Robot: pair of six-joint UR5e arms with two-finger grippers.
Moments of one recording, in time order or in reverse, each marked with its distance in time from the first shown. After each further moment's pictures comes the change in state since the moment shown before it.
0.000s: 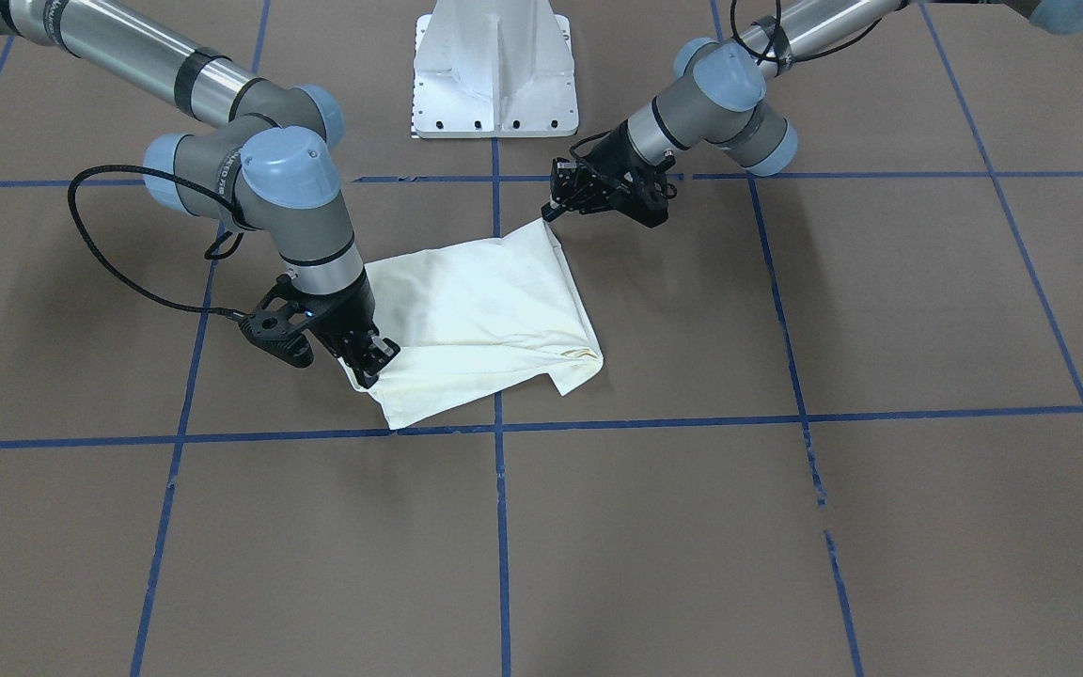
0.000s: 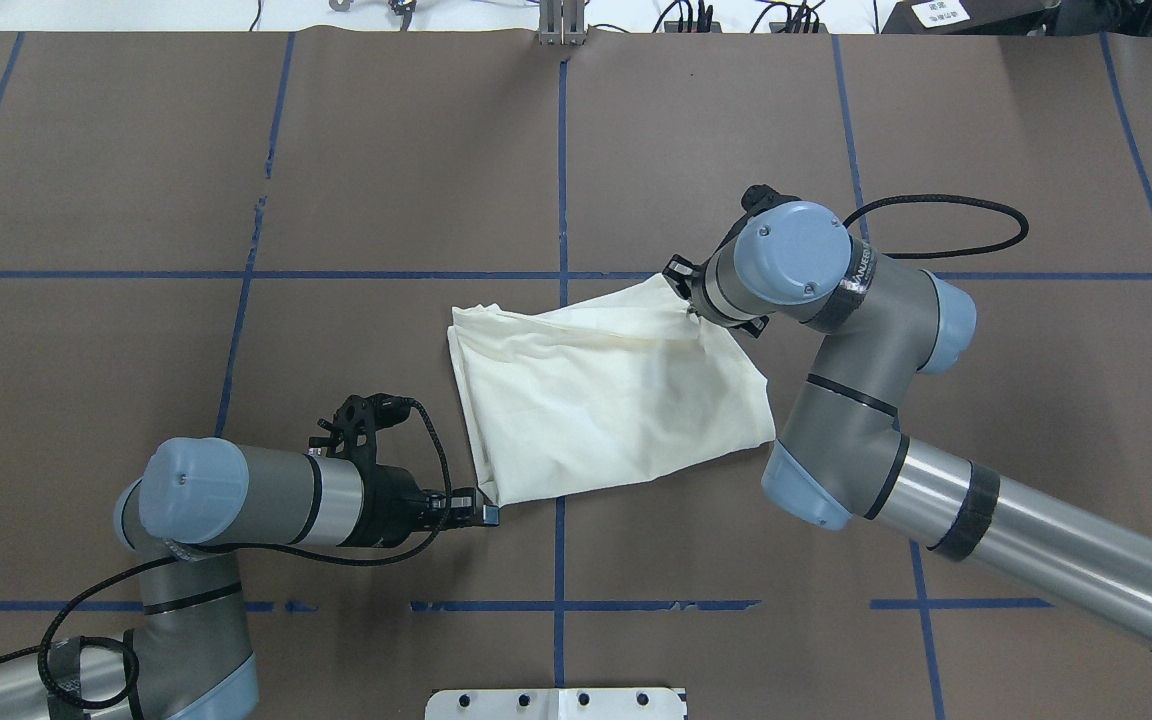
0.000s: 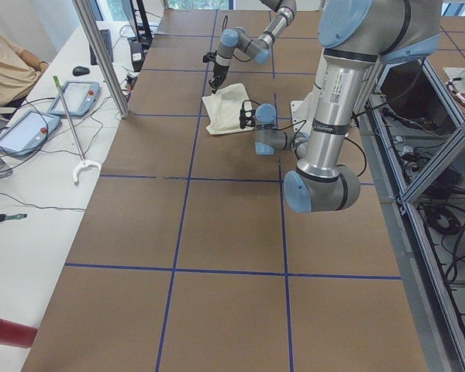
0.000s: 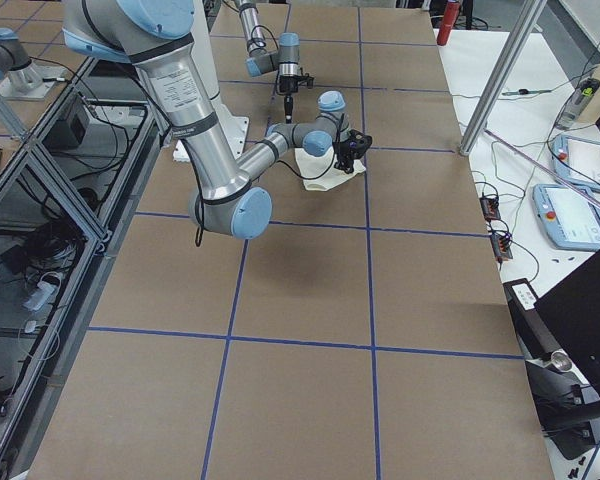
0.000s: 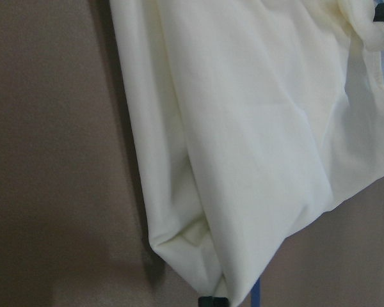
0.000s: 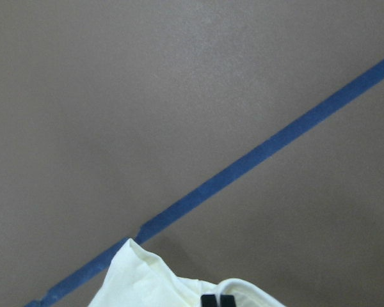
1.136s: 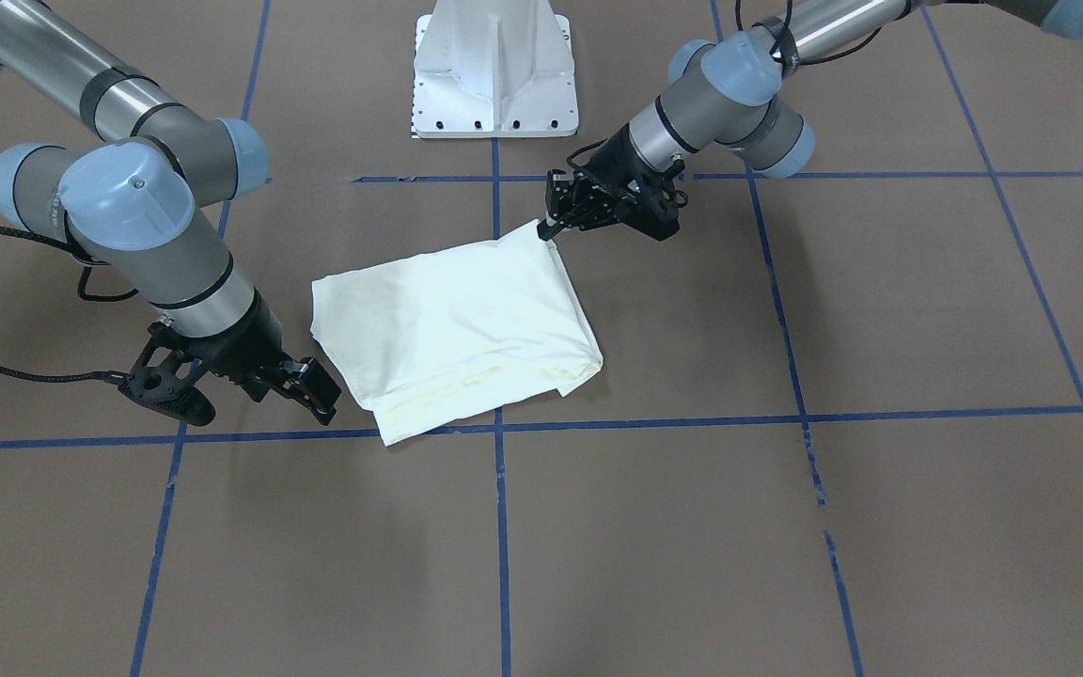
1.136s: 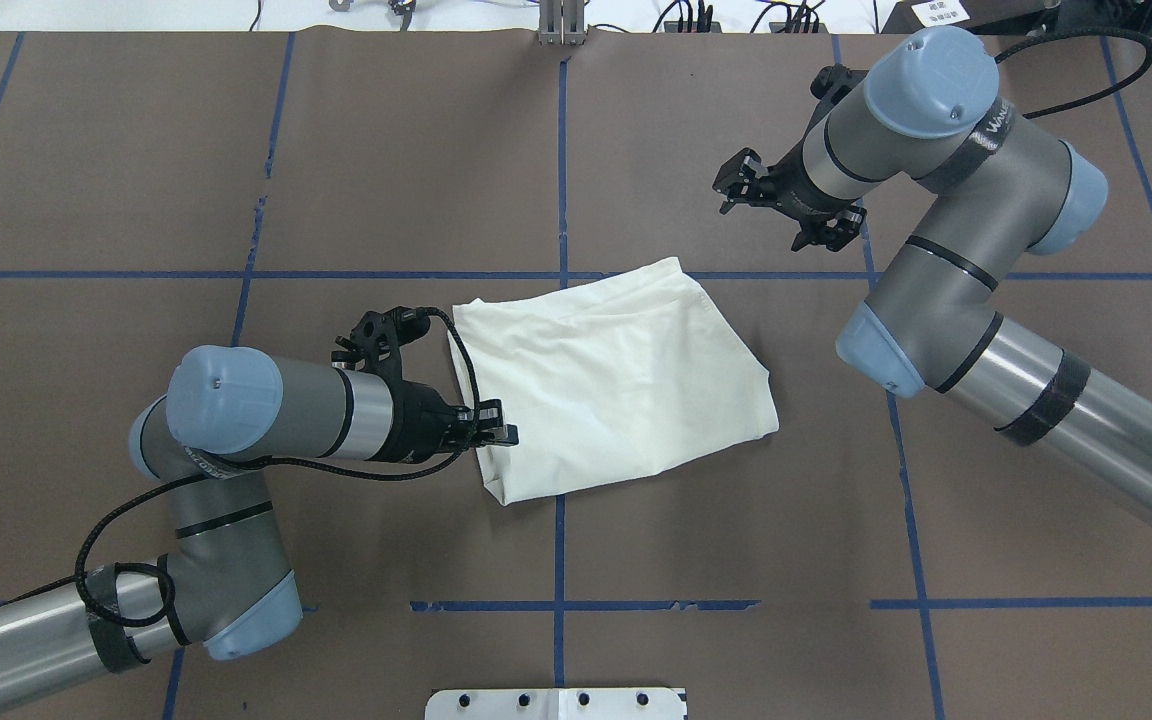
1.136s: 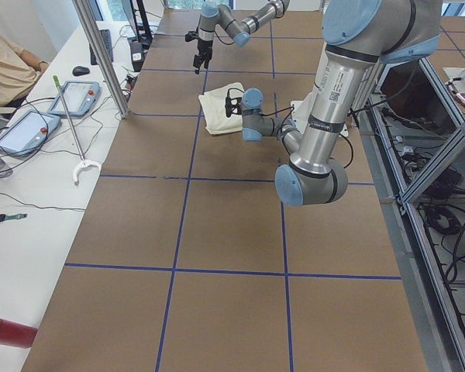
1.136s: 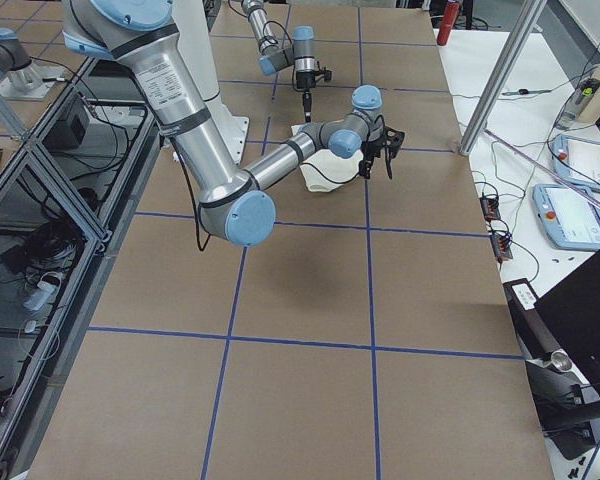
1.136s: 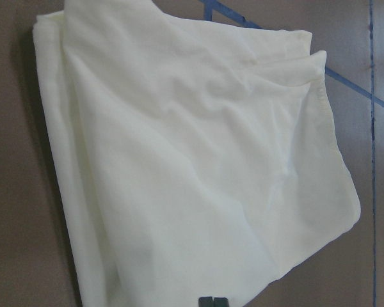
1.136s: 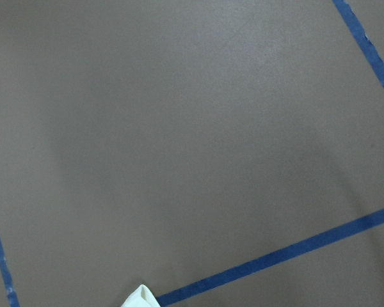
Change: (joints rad) left arm -0.109 -0.113 0.035 0.143 -0.022 -0.011; right arm 0.216 -0.014 0.004 0.003 0.284 -0.274
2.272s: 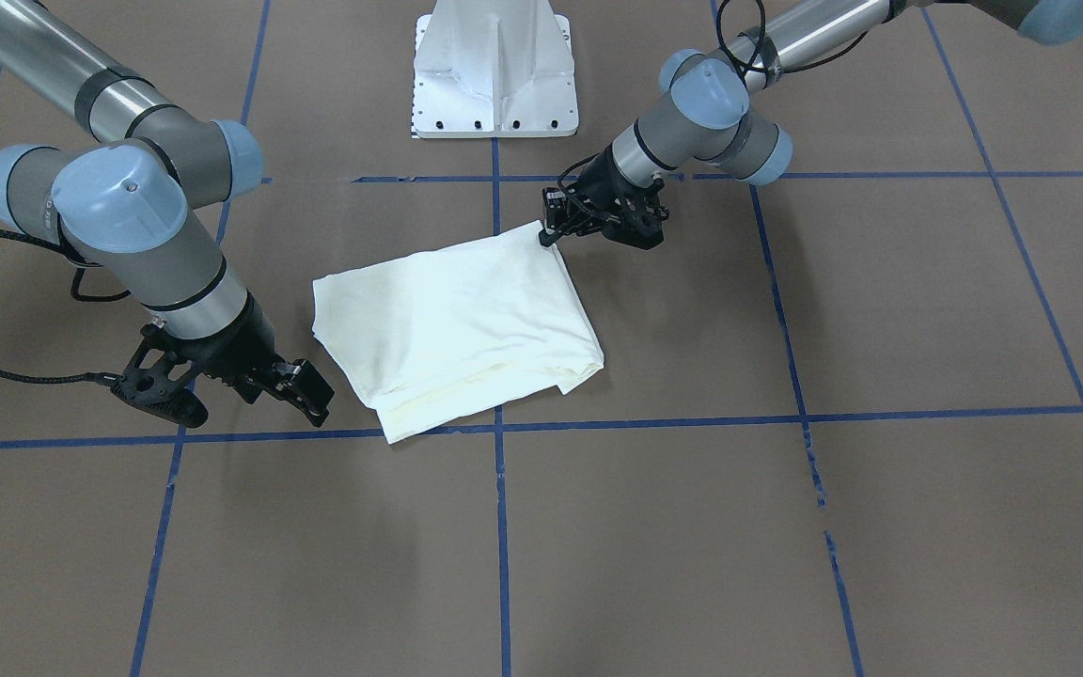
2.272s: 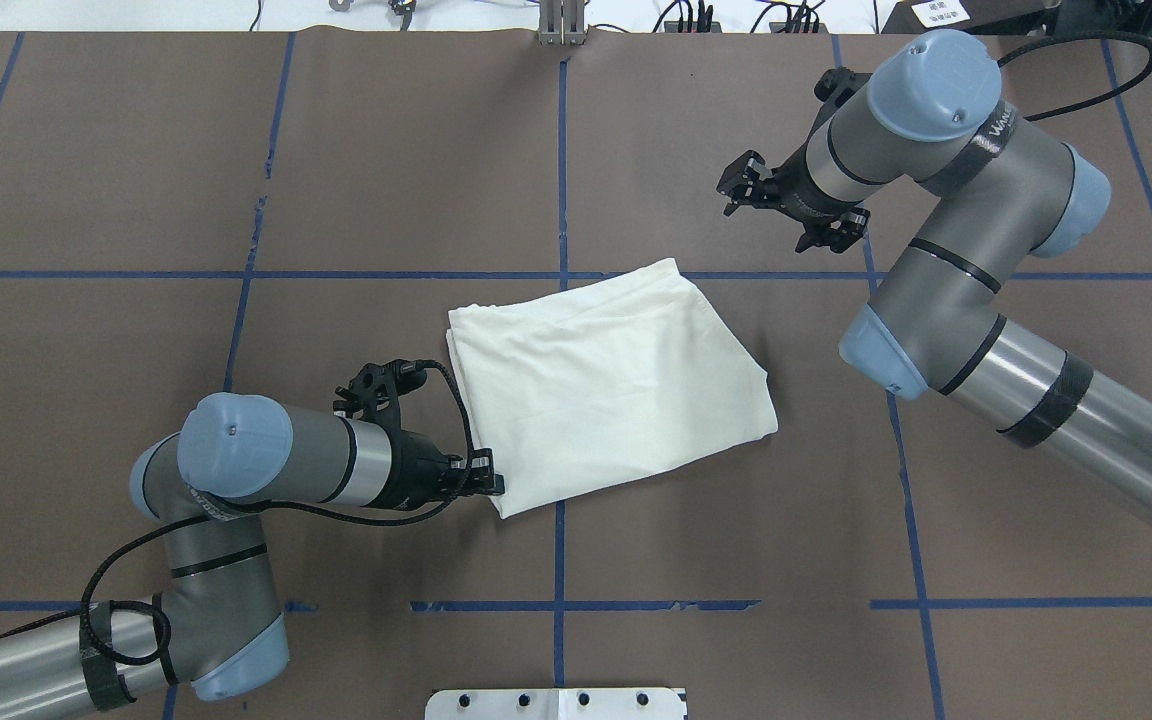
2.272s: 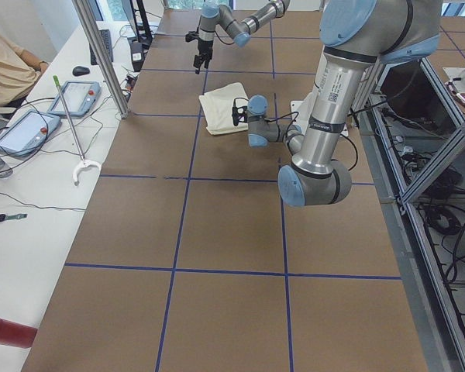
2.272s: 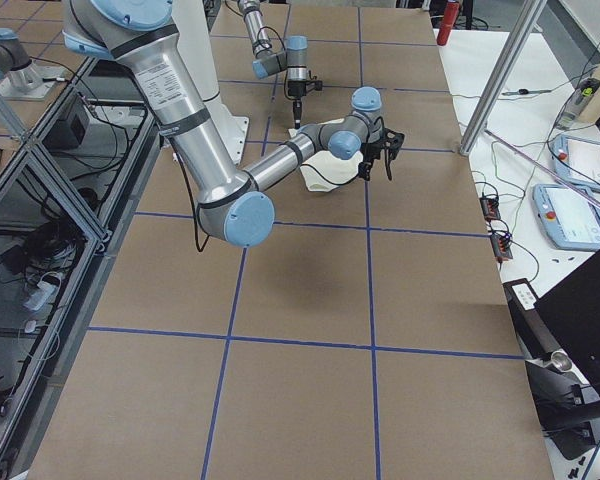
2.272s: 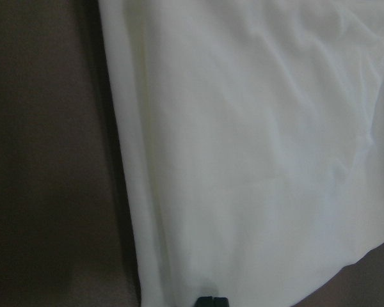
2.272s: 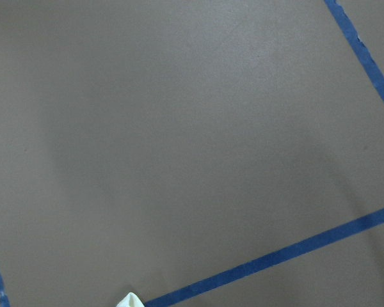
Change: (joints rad) left arm 0.061 0.055 -0.005 0.003 -0.002 -0.039; right arm 0.000 -0.005 0.001 0.000 -0.004 -0.001
